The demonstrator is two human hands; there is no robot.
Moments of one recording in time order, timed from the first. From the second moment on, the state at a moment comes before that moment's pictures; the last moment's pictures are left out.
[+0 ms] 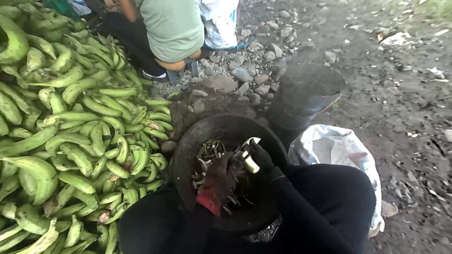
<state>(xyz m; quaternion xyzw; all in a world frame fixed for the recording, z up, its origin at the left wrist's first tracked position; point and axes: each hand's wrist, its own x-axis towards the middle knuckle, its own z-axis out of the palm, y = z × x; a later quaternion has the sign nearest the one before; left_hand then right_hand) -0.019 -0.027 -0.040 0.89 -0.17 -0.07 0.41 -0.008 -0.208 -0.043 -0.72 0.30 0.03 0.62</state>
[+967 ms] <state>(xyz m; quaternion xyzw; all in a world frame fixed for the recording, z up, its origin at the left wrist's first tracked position) -0.037 -0.025 -0.047 0.88 -0.30 0.04 0.36 -0.007 -0.228 -0.050 -0.28 0.25 0.08 0.92</state>
